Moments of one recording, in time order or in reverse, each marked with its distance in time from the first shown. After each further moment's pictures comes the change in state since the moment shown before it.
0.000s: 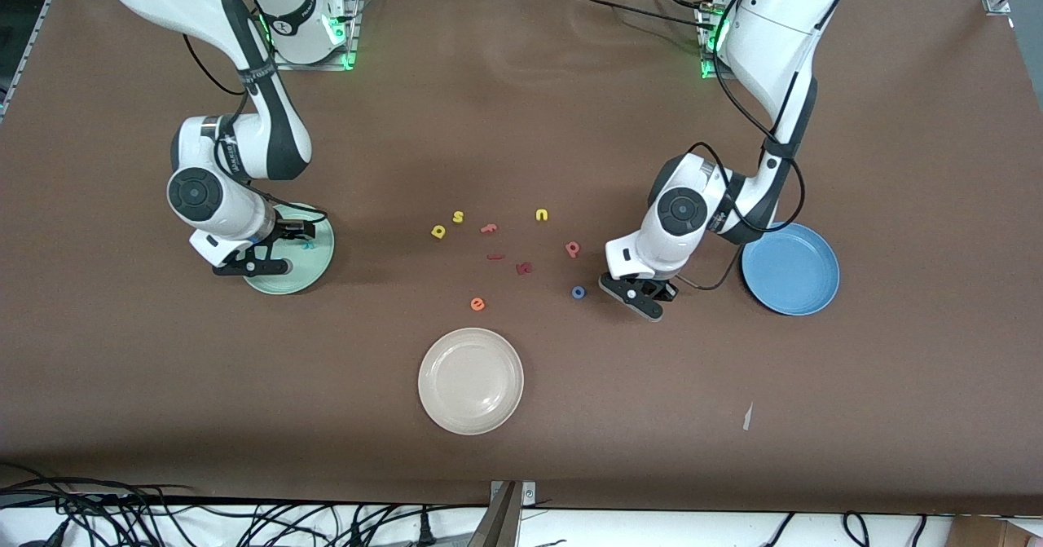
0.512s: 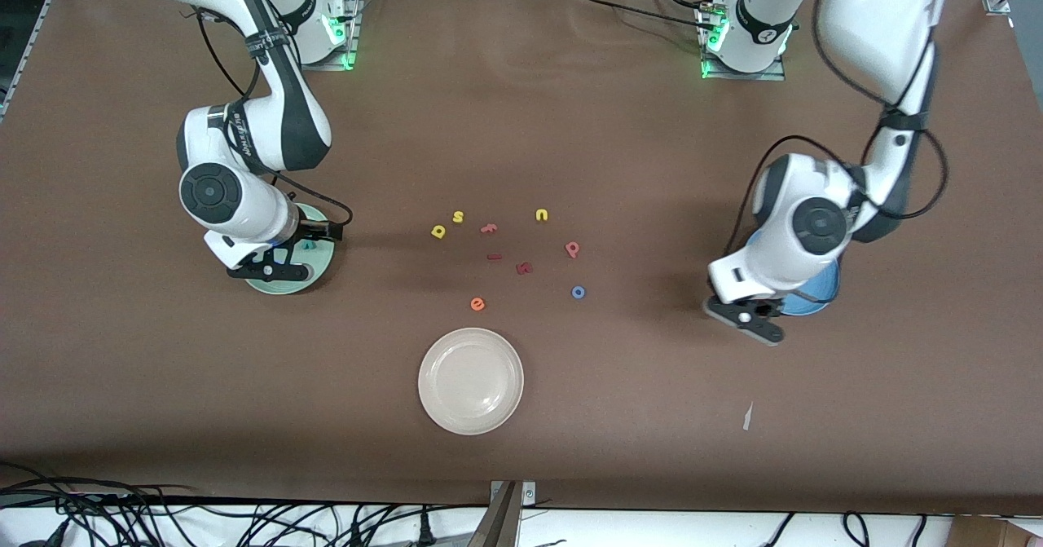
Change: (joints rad) left arm 0.240 -0.207 0.012 -0.058 0.000 -0.204 0.169; right arm 0.011 -0.004 0.073 0.139 0.003 -0.143 0.158
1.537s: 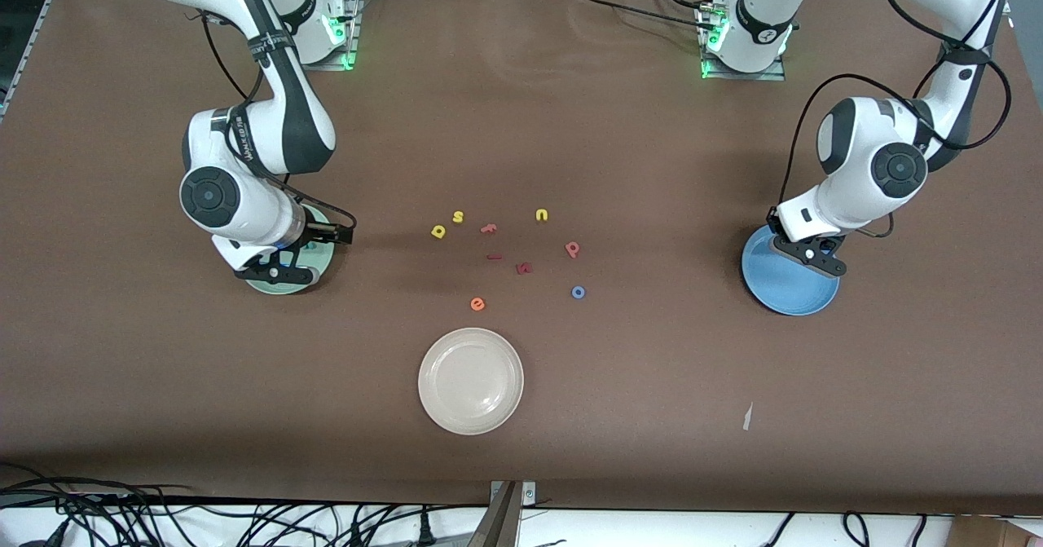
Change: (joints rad) left arm 0.130 -0.200 -0.005 -0.394 0.000 0.090 0.101; right arm 0.030 0.012 0.004 0.034 0.132 0.001 0.067
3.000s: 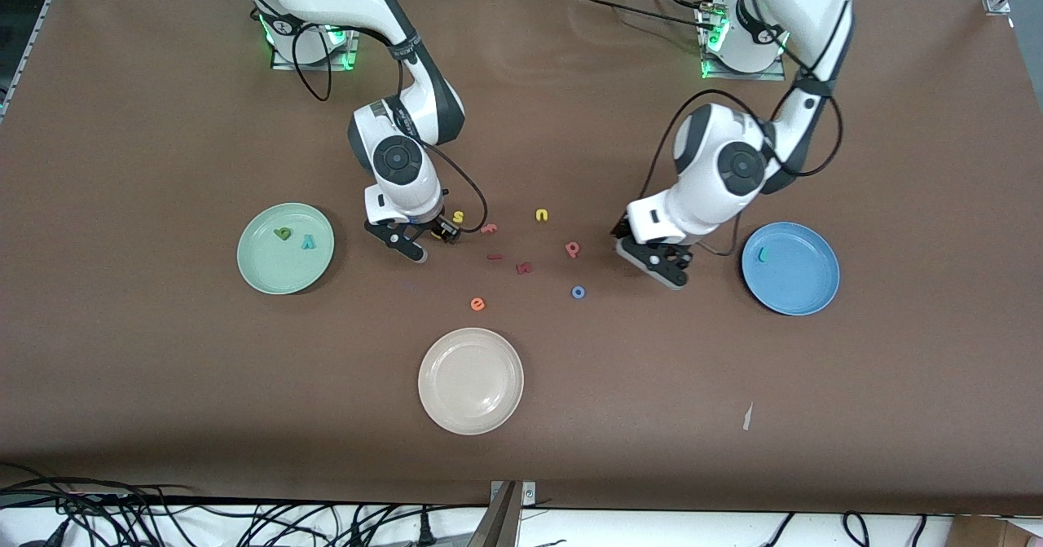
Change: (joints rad) left arm -0.433 0.203 -0.011 0.297 -0.396 0.104 -0.059; right arm 0.325 0.189 0.009 -0.073 0.023 0.371 0.721
